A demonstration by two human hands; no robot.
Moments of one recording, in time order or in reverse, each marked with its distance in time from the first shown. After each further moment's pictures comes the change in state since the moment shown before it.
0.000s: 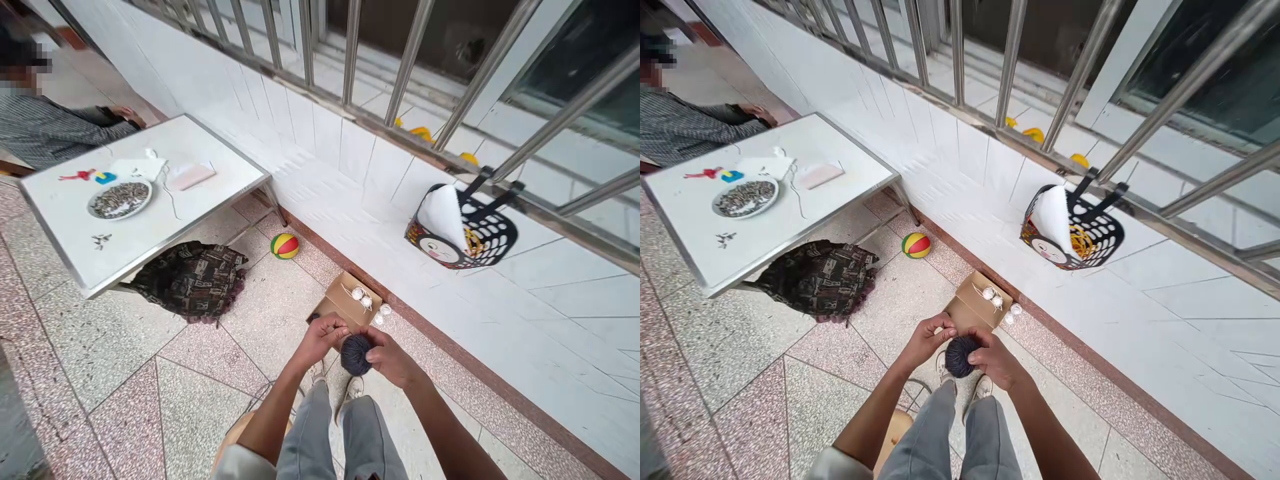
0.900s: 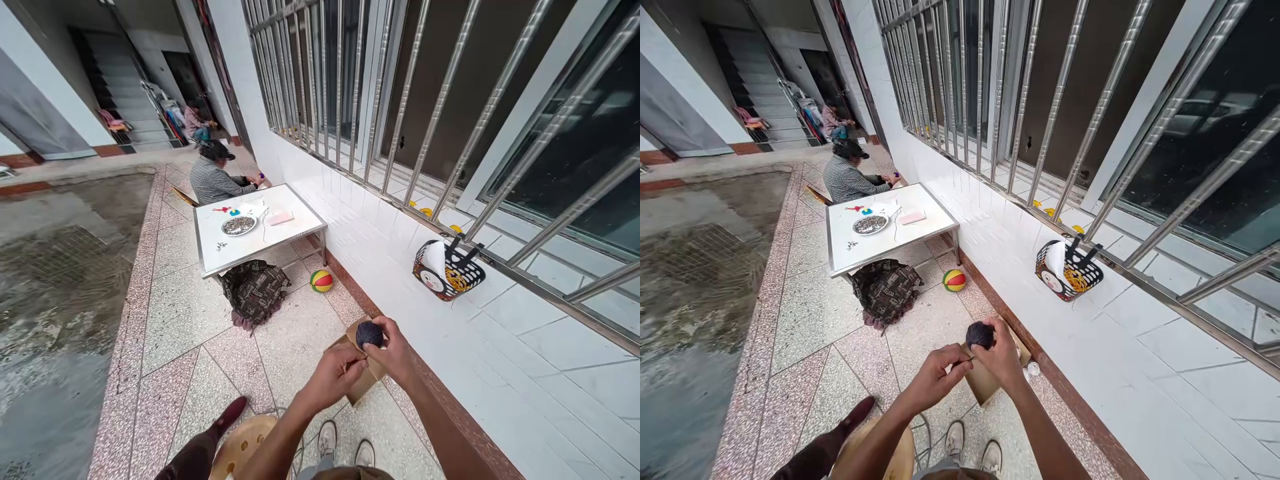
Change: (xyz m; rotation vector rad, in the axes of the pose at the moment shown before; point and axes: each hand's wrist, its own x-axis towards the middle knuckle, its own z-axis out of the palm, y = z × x) left_hand -0.154 0.132 0.072 0.430 0.237 0.320; right_hand -0.083 -0.030 0.069 -0.788 0.213 -0.617
